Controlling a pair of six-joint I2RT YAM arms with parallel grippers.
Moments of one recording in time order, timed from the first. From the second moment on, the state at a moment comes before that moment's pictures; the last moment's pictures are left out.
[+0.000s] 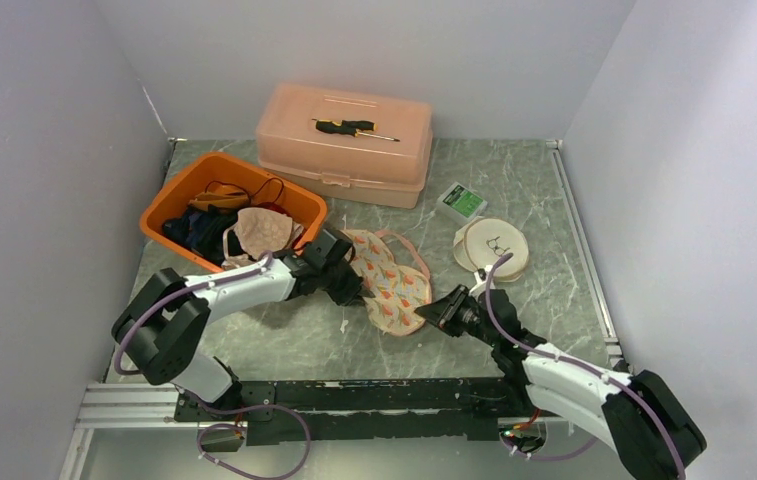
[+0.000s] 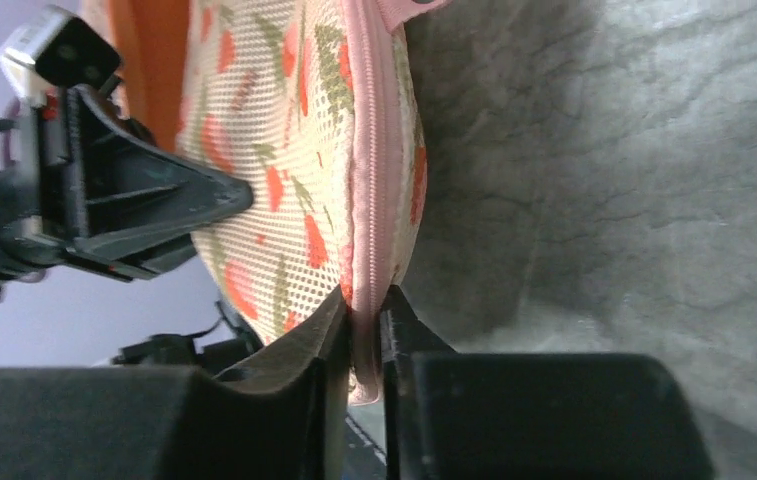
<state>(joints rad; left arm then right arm) -0.77 1.52 0.85 -0.28 0.15 -1.42 0.57 0.89 0.02 0.43 -0.20 1.17</state>
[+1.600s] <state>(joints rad) -0.91 0.96 0.70 -0.14 -0.18 -0.90 0.46 0.19 0.01 0.15 -0.17 1.62</state>
